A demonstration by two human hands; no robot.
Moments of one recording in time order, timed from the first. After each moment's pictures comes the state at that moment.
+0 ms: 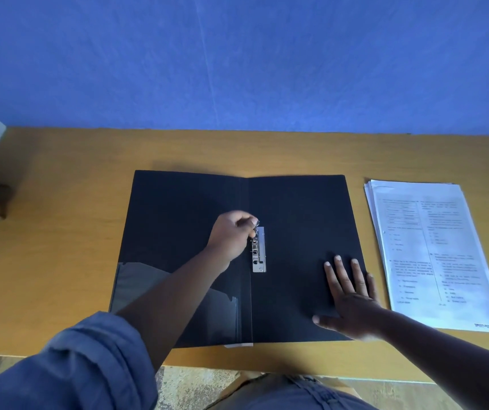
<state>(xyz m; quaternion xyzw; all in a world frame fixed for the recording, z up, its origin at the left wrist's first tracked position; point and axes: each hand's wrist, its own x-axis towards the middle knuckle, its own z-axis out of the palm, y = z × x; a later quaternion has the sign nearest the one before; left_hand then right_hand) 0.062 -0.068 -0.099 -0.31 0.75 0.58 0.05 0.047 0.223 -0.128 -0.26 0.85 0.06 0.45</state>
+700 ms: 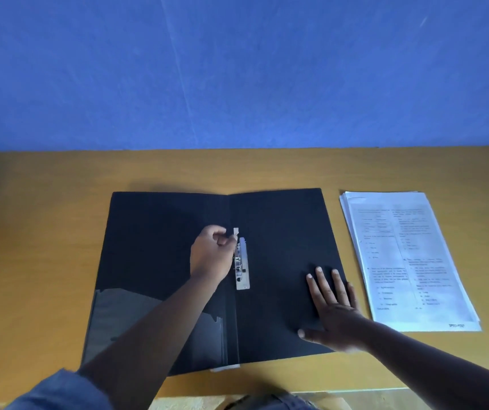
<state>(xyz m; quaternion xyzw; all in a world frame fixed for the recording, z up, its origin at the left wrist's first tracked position) 0.061 -0.056 -0.102 -0.37 0.77 0.52 -0.03 0.049 0.228 -0.129 -0.26 0.87 0.04 0.42</state>
